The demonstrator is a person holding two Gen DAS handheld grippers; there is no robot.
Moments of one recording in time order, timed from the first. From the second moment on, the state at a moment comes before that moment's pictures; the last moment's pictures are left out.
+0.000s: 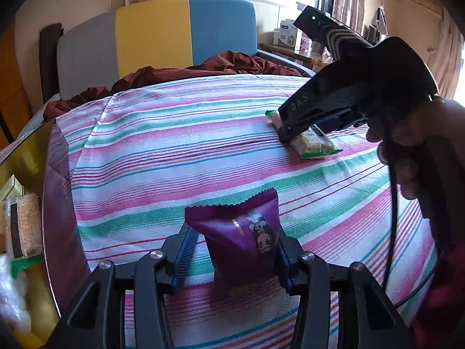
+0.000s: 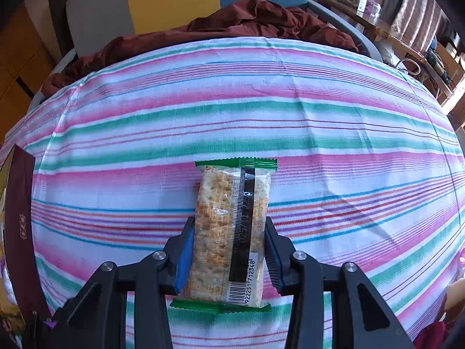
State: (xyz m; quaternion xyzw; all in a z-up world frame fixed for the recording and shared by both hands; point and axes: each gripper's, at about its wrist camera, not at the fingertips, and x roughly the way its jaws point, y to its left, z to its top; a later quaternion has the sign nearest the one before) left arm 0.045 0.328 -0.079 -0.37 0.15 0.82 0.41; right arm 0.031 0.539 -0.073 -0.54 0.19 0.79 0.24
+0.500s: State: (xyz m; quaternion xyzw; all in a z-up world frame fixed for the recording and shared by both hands) left arm 0.048 0.329 -0.078 -0.36 0.16 0.83 0.40; right arm 0.024 0.527 -0.082 -0.55 0.14 0.79 0.22
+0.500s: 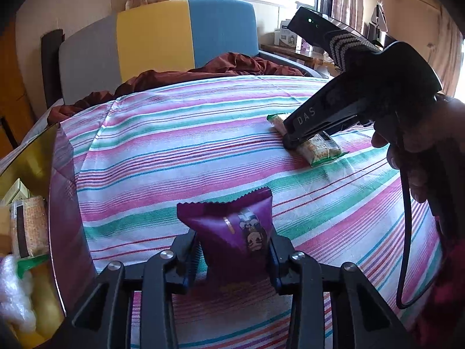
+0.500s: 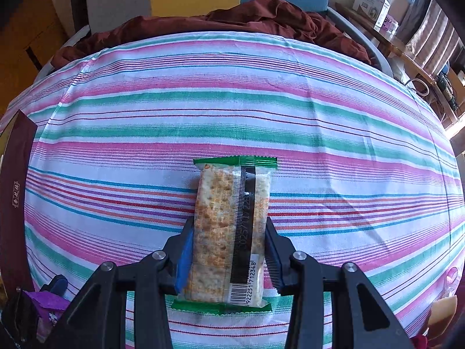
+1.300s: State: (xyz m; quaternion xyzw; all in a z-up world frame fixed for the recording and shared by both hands) left arm 0.063 0.314 -0.043 -0.35 0.16 0.83 0.41; right arm 0.034 0.512 -0.075 -0.54 0.12 0.80 0.23
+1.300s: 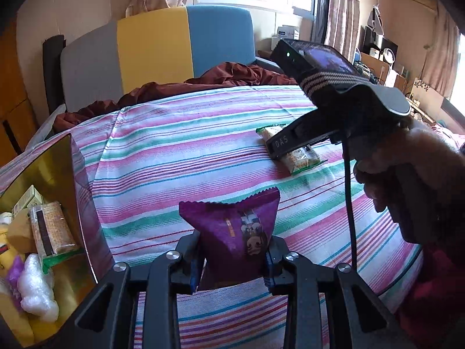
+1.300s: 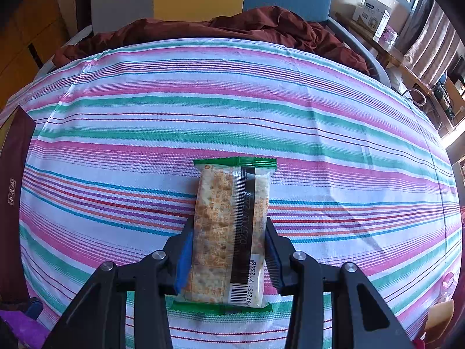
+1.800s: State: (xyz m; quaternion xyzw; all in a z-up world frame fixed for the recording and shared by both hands) left arm 0.027 0.232 0.034 -0.33 0.04 0.87 0.36; right arm 0.037 0.506 -0.075 -0.53 0.11 0.81 0.23
